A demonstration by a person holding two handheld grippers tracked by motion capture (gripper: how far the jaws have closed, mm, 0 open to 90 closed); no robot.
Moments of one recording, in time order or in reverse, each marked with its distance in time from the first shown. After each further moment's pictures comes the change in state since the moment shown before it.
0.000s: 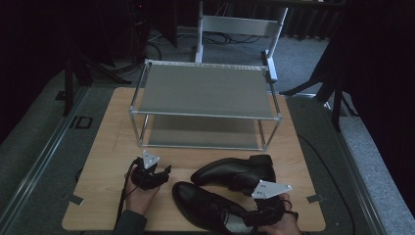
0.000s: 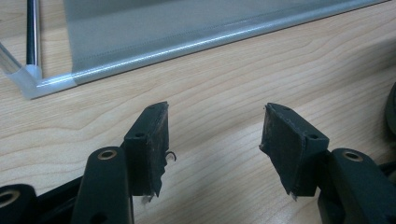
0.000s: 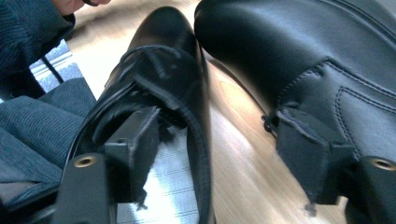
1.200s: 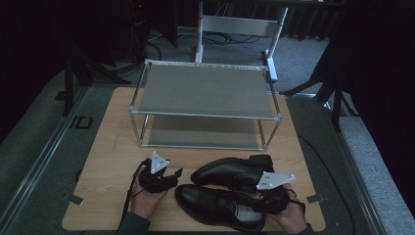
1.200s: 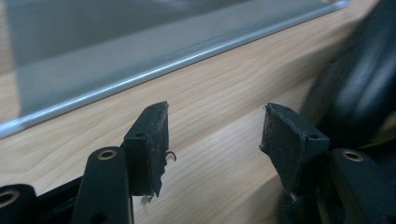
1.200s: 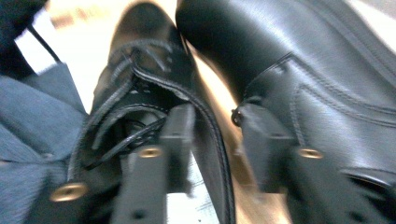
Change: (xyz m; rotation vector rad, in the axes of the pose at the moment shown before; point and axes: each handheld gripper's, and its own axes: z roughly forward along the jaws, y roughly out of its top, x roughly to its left) left arm -0.034 0.016 -0.019 -0.063 -0.139 0.104; right arm -0.033 0.001 -0.004 0.023 0.040 -0.047
